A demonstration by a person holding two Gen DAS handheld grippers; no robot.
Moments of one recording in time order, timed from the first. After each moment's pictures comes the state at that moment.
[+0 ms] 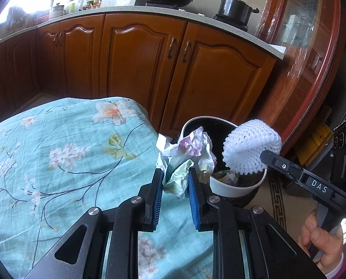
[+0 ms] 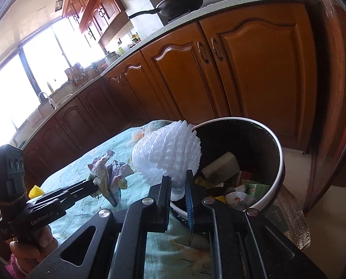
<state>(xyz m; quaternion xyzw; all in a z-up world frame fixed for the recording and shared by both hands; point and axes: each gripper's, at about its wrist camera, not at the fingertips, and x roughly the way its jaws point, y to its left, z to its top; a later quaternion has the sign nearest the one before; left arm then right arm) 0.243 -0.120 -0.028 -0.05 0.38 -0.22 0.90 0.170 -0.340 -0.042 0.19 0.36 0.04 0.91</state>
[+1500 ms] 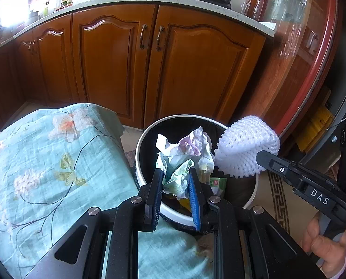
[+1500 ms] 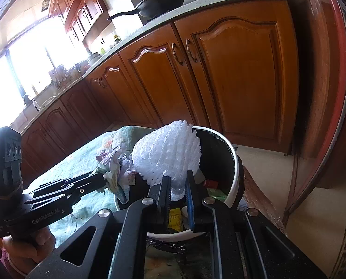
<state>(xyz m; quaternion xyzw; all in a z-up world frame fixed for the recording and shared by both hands) 0.300 -0.207 -0.040 0.00 0.40 -0.25 0.88 0.180 -0.382 -0.049 0.18 0.38 0.00 0.91</state>
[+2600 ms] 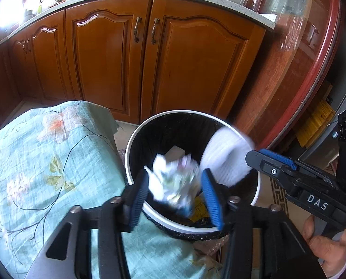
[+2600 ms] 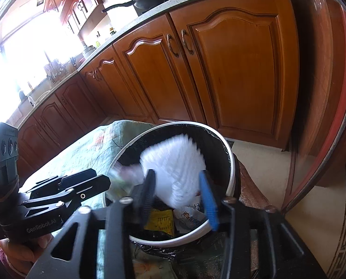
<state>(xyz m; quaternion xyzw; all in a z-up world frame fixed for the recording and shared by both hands) 0.311 -0.227 -0.045 0.00 0.42 -0.25 0.87 0.195 -0.386 -0.057 0.18 0.40 -0.01 0.90</state>
